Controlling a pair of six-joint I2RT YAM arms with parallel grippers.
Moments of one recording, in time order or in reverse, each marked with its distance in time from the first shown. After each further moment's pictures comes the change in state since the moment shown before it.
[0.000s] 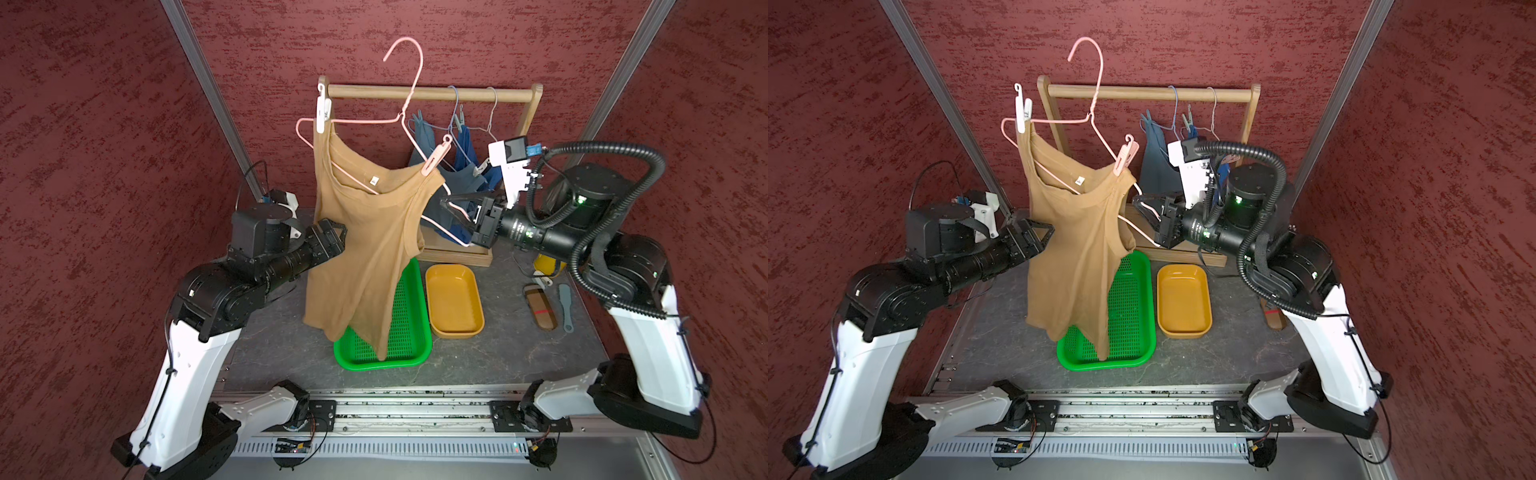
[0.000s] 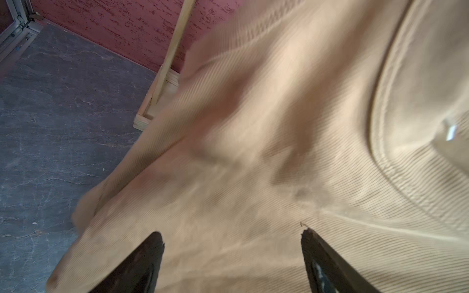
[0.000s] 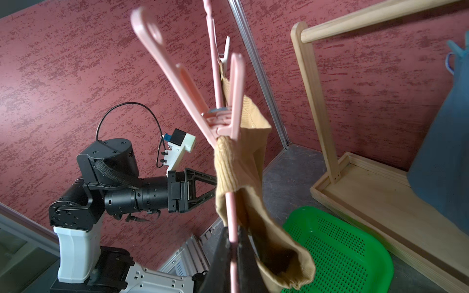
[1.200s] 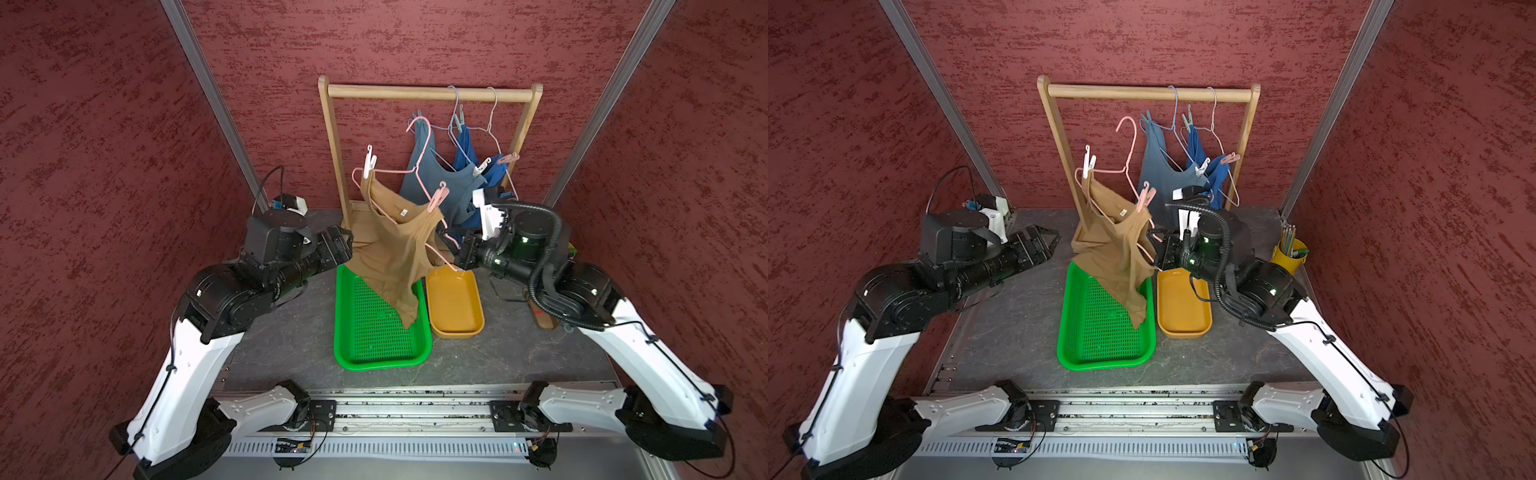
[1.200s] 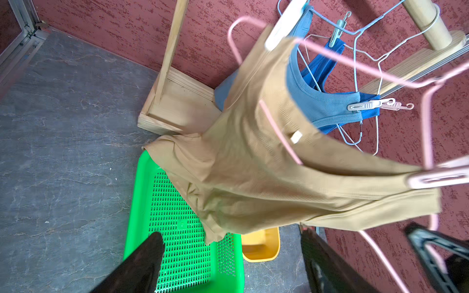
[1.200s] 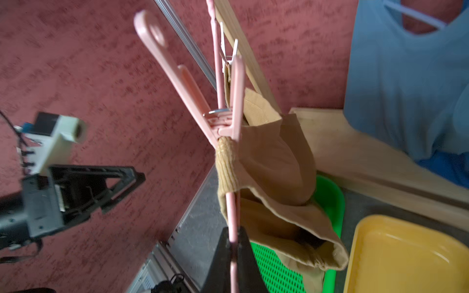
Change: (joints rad) left arm -0.130 0.014 0.002 -0.019 -0.129 -0.003; right arm 0.024 -0.148 -0.531 0.204 0.180 0.147
